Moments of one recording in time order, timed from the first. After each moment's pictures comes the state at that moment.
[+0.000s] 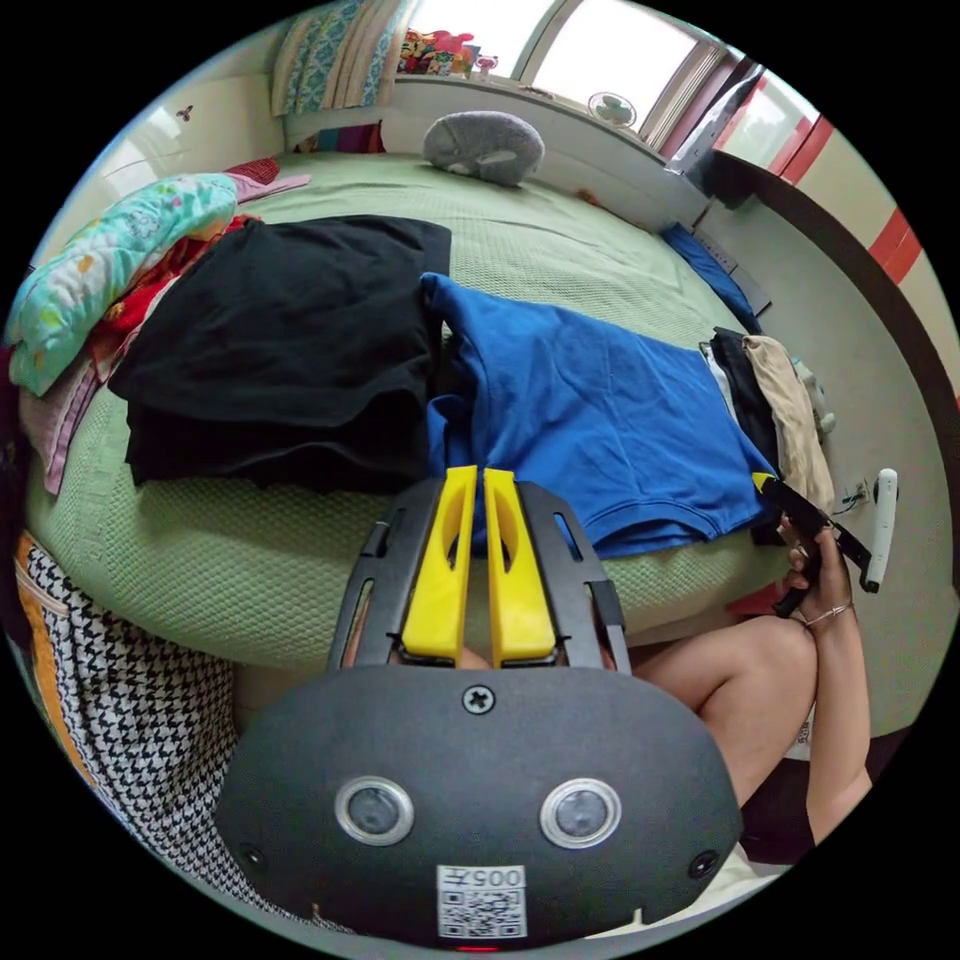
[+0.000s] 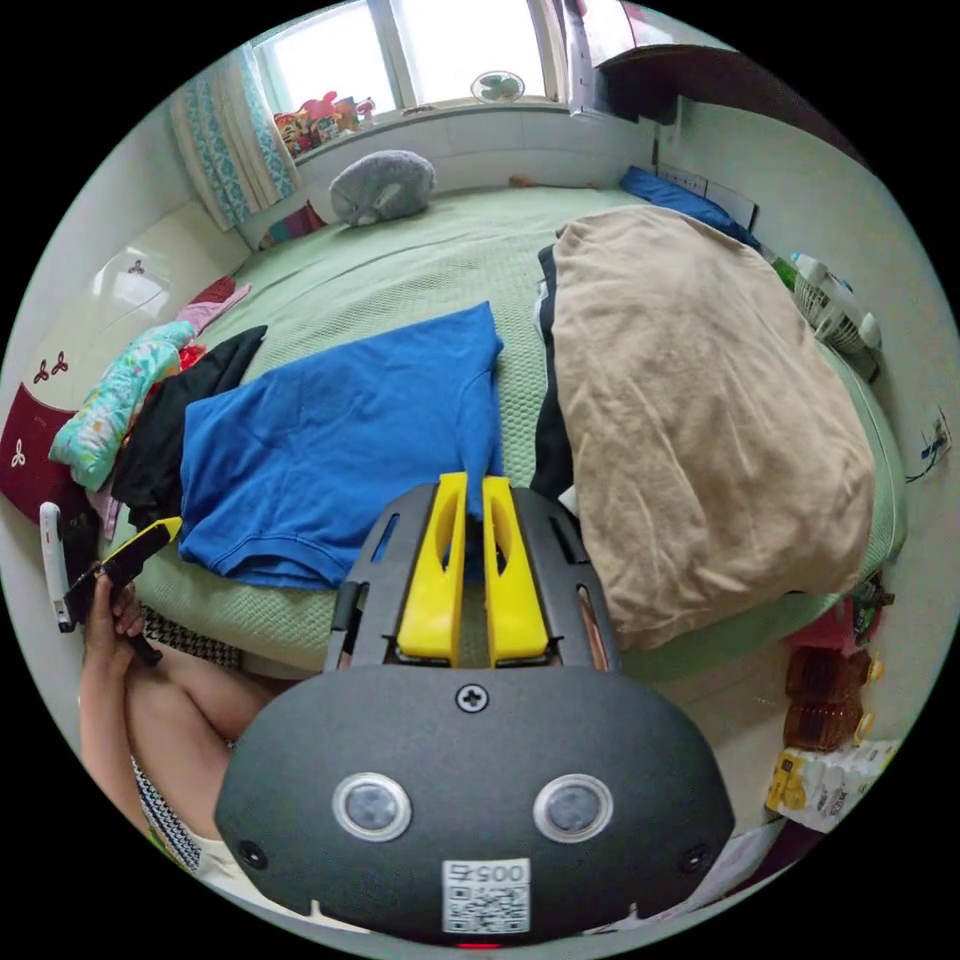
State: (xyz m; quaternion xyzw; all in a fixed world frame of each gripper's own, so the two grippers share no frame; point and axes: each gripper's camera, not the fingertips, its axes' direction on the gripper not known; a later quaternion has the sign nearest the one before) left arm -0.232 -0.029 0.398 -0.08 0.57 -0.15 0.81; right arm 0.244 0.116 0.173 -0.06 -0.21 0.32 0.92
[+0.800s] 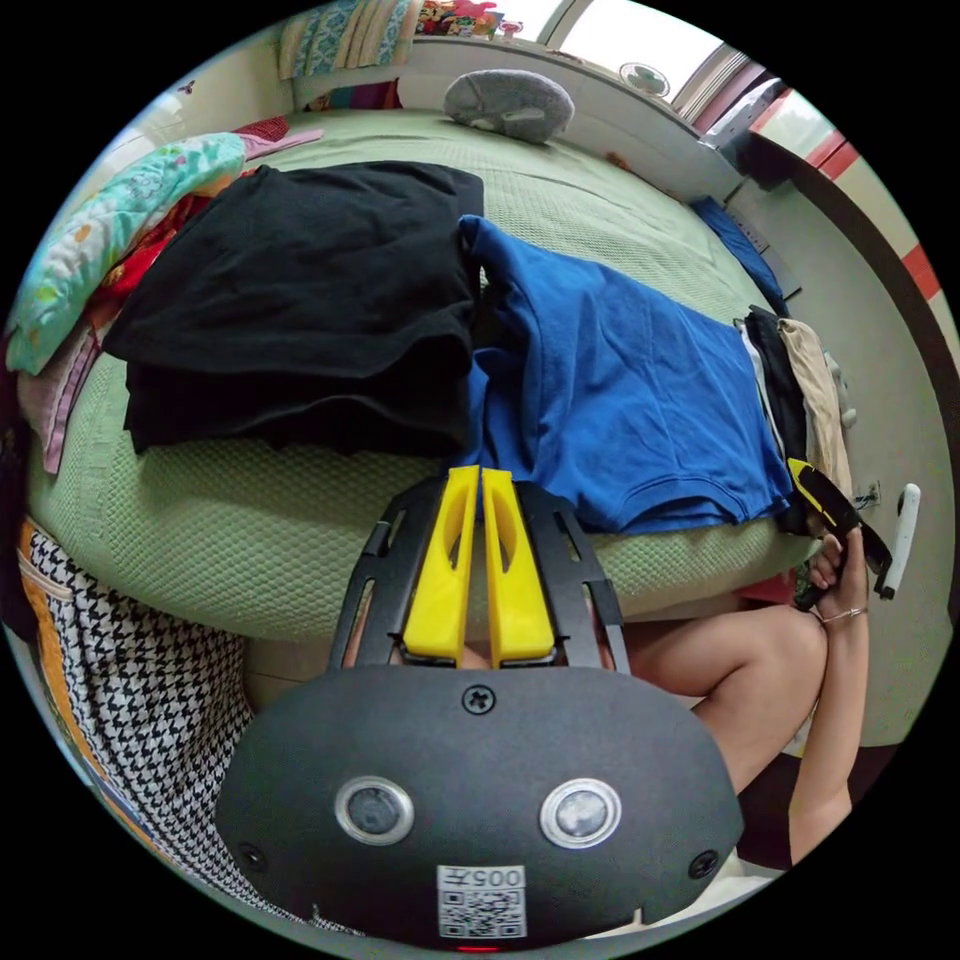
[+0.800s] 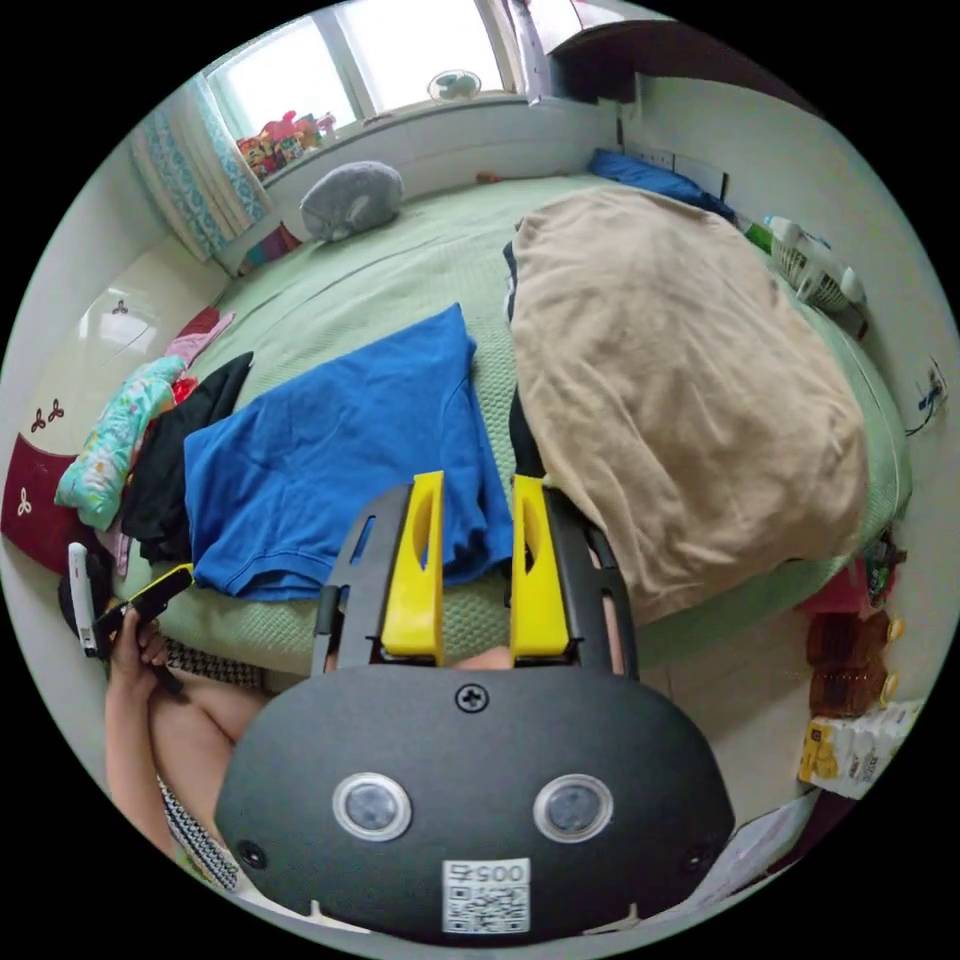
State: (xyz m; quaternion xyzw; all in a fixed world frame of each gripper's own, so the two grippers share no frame) left arm -0.226 -0.015 0.432 -0.15 0.56 -0.13 0.80; right arm 0.229 0.125 0.151 -0.05 -0.21 0.37 0.90
